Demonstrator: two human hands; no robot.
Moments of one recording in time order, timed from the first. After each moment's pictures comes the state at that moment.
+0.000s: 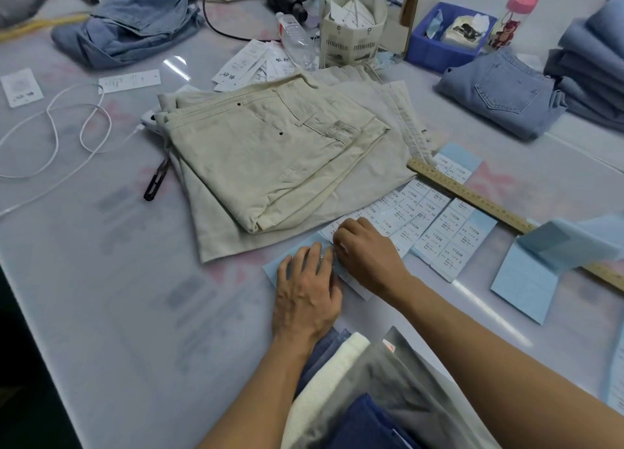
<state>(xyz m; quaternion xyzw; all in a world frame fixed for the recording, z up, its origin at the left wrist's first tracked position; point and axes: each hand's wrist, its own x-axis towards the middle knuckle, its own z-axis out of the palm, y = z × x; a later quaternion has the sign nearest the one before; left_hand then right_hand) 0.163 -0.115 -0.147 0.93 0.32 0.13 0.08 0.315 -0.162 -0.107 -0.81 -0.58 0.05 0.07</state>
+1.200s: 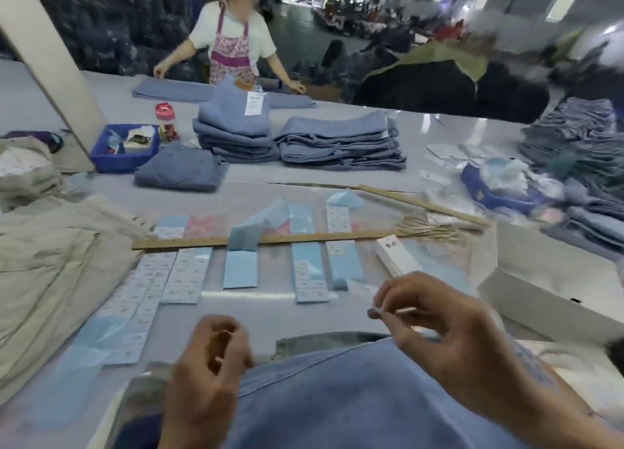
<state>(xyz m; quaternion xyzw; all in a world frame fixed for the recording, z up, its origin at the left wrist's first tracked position) 0.121 -0.333 0.089 0.77 0.08 0.13 0.62 0.134 -0.600 0.209 -0.86 -0.24 -0.10 0.44</state>
